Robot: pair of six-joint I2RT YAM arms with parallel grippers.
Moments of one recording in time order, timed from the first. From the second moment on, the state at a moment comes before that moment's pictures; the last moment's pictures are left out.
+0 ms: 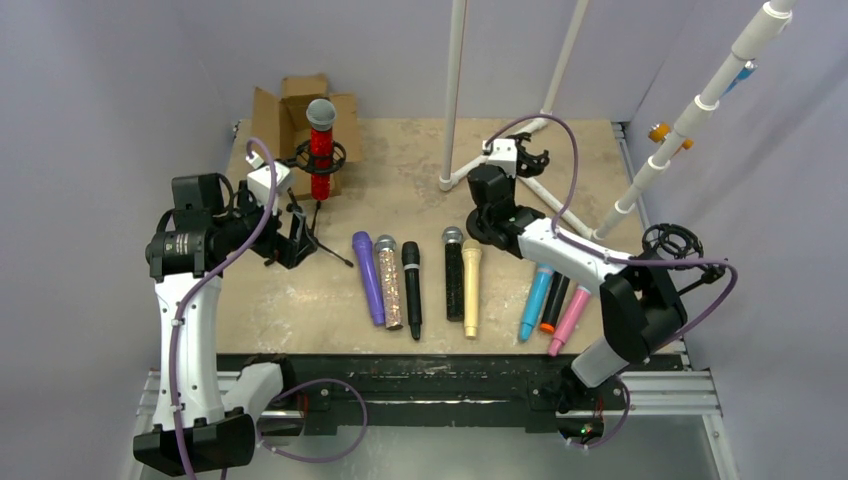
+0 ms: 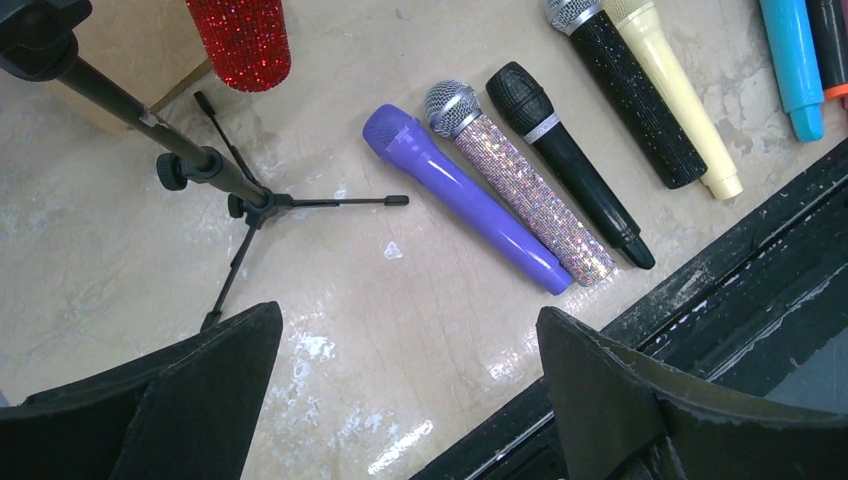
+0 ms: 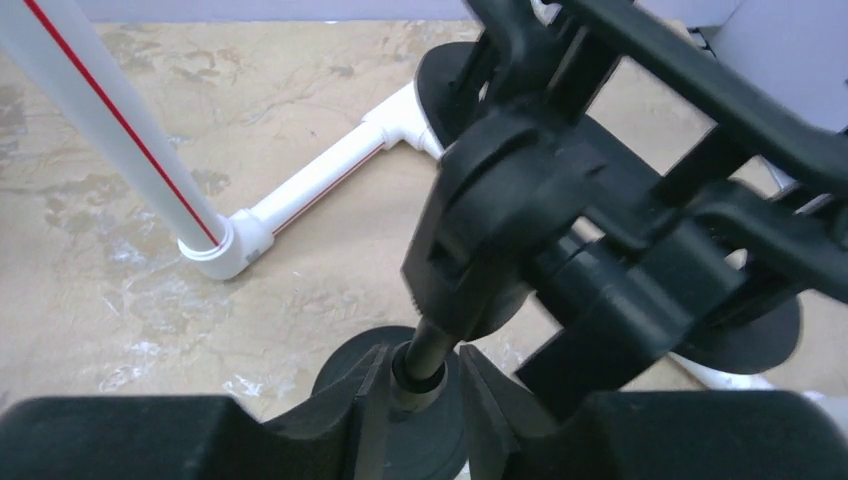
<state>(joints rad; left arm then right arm) 0.15 0.99 1.26 -1.08 0.63 0.43 0.61 1.56 1.08 -0.03 0.77 0.26</state>
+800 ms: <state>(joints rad) 0.15 0.98 1.26 -1.09 0.63 0.43 0.78 1.52 1.31 0.02 1.06 0.24</state>
